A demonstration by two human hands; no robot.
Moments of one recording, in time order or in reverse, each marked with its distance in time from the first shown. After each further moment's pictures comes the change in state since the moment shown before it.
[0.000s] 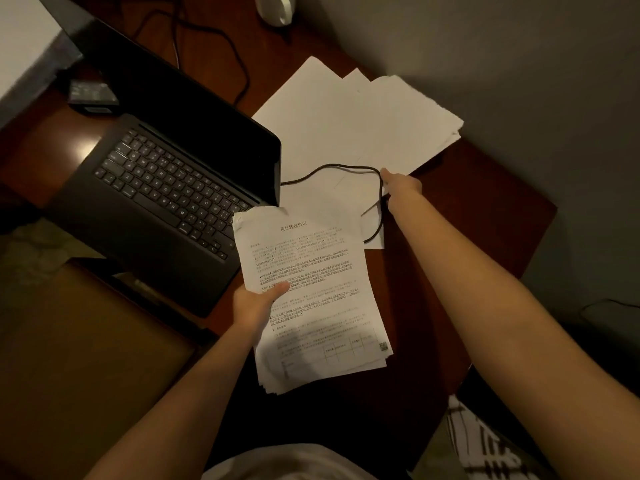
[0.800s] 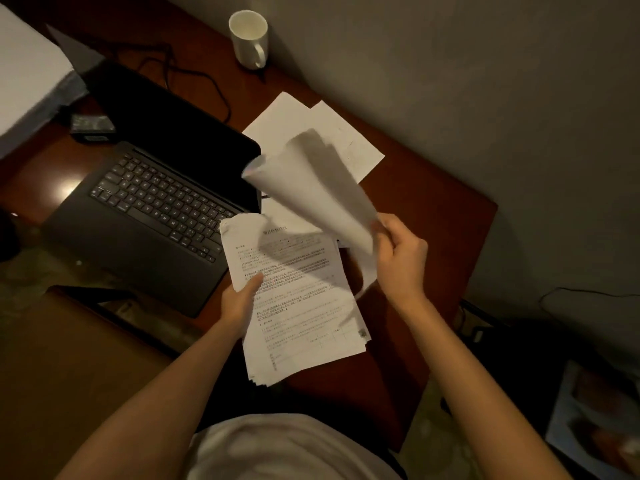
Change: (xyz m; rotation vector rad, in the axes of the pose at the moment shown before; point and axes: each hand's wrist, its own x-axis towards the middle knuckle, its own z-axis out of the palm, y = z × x) left_hand -0.012 0.006 -0.006 0.015 -0.072 -0.032; right_hand -0.180 0.066 -0.090 -0.311 0.070 -1.029
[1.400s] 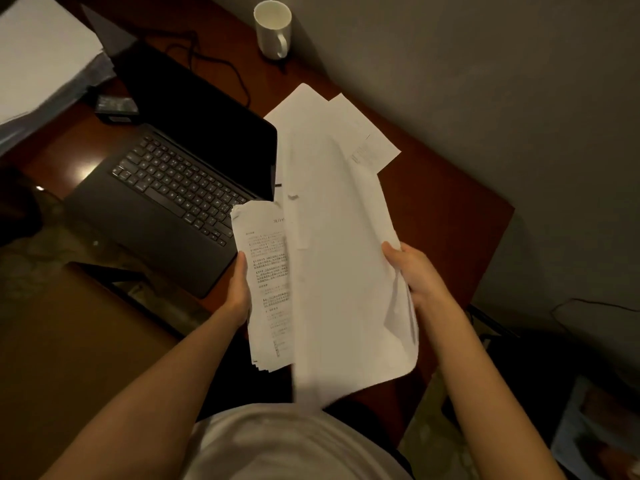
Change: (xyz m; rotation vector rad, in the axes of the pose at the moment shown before) left_hand -0.004 0.000 -0.001 -0.155 -0.105 -0.034; right_hand -0.007 0.035 -0.006 0.587 -0.342 0.872
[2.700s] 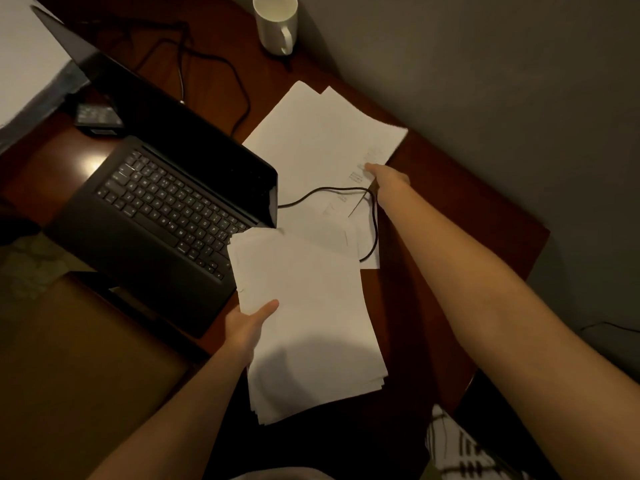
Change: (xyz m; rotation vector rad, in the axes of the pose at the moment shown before) left_hand 0.015 0.002 0.009 0.119 0.296 -0.008; right_hand 0.203 -0.116 0.075 -0.097 0.407 0.140
